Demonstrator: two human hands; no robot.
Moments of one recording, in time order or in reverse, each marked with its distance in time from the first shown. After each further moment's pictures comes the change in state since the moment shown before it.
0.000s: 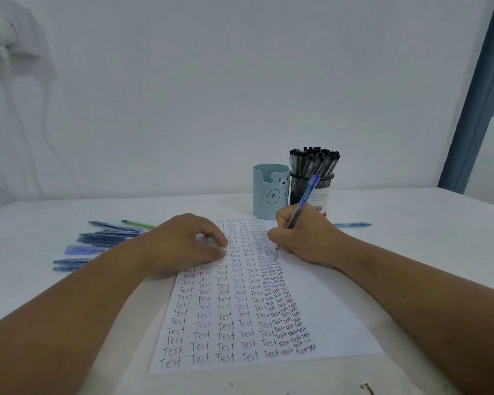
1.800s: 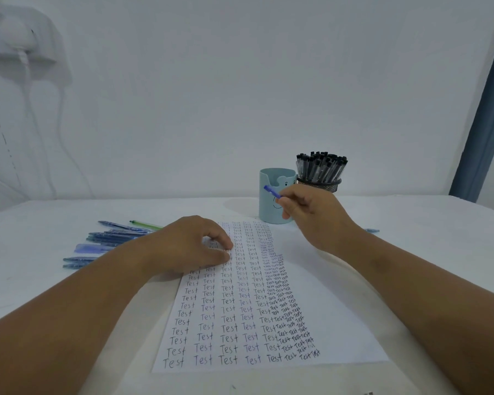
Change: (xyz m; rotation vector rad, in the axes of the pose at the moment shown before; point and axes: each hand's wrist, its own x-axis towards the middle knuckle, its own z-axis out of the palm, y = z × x) left_hand -0.004 0.007 -0.002 0.067 -0.012 -0.005; right_hand 0.019 0.006 -0.012 -0.003 0.192 -0.233
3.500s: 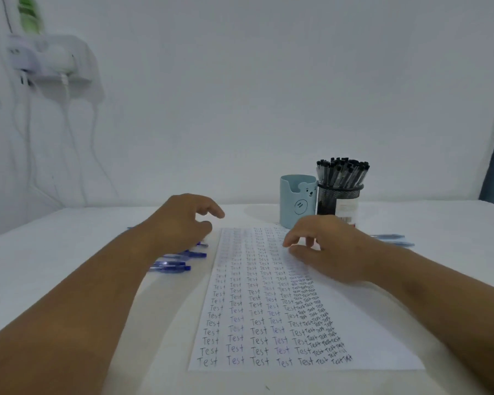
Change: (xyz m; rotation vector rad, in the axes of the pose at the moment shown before) left_hand -0.005 -0.019 -0.040 -0.013 0.282 -0.019; right_hand -0.023 -0.012 -0.003 -0.359 -0.363 -0.156
